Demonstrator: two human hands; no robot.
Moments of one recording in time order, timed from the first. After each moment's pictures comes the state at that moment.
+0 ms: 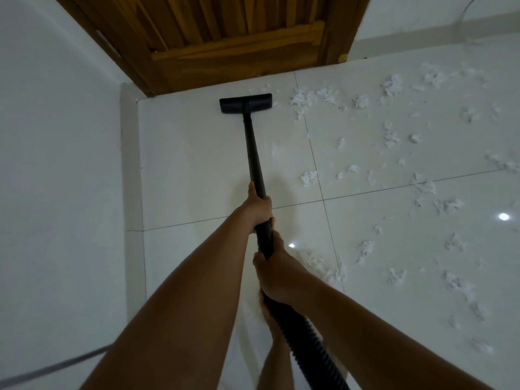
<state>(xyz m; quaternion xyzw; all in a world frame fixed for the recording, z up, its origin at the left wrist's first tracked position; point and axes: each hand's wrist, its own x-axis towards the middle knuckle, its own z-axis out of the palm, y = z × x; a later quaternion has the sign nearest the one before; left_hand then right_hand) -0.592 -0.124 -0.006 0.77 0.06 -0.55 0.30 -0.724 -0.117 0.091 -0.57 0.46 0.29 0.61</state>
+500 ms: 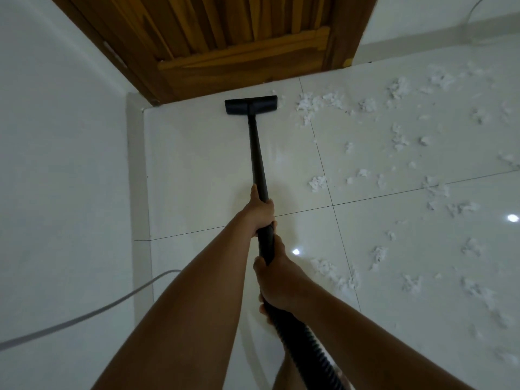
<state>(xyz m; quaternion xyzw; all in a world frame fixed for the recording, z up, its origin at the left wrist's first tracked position) -0.564 -0.111 -0.020 0.79 0.02 -0.54 0.28 -0.698 -0.099 0.083 -0.54 0.47 0.28 0.64</state>
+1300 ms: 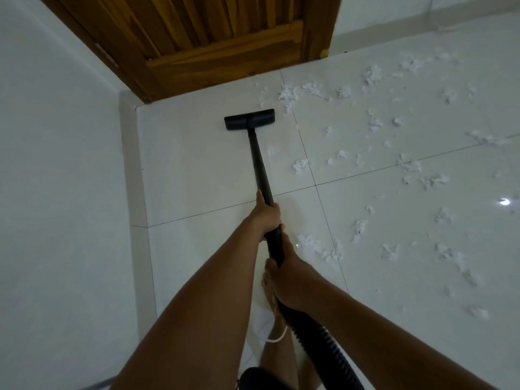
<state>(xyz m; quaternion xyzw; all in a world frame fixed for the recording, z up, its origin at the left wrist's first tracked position) -0.679 -0.090 0.013 0.79 0.01 -0.55 0.29 -0.810 -0.080 0.115 -0.59 0.47 0.26 0.61</state>
